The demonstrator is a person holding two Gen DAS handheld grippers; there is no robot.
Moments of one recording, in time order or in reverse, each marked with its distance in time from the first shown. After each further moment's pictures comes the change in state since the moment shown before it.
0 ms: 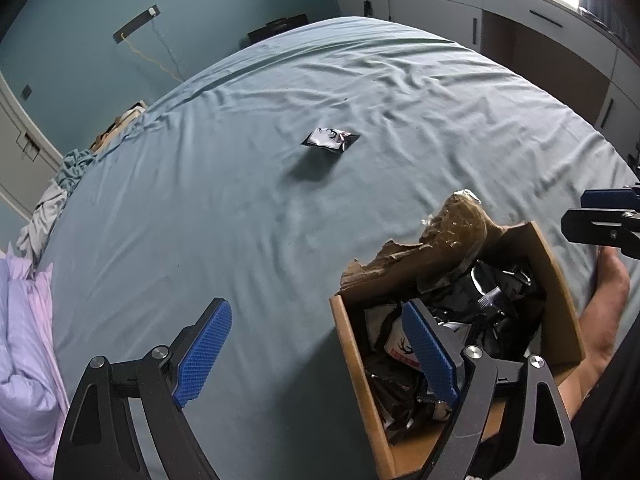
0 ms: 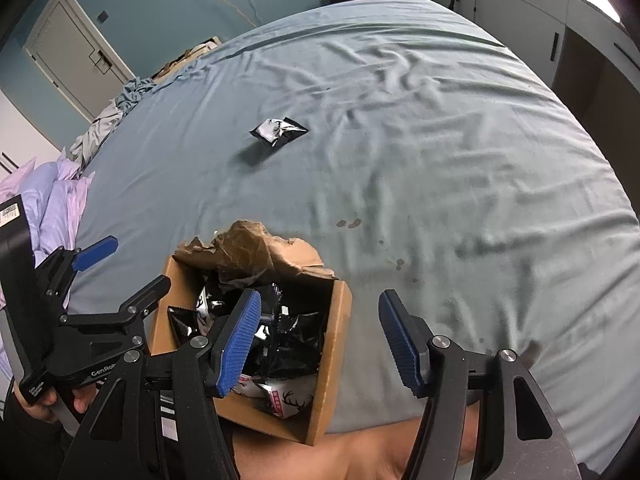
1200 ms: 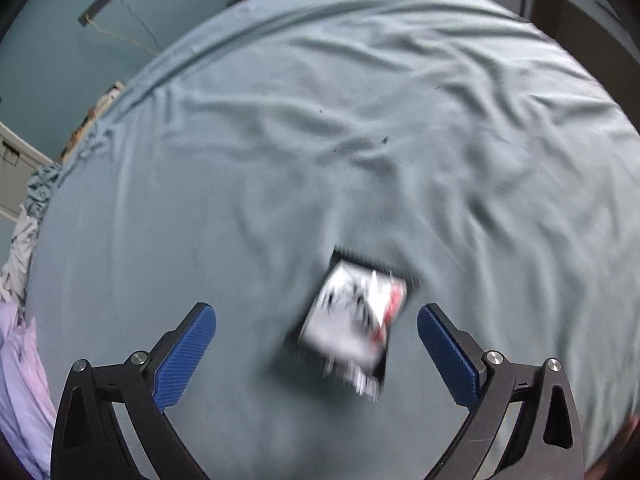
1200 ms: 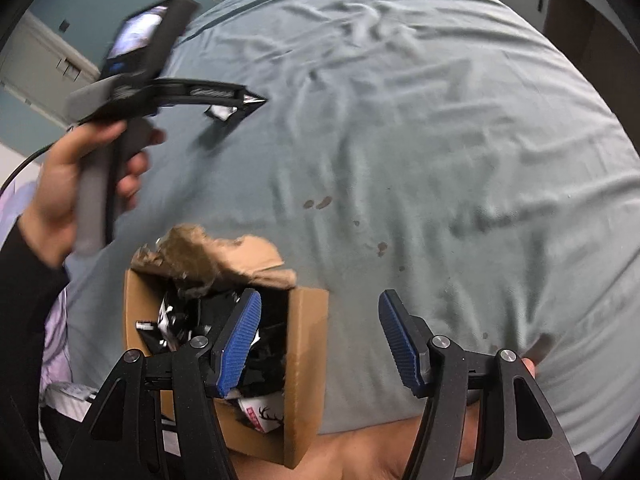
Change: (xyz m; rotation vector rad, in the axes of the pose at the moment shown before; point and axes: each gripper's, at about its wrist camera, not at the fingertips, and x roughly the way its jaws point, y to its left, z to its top) left arm 0.207 -0.001 0.202 -0.014 0.217 0.021; right arm 0.049 -0.039 0.026 0.143 0.128 0.008
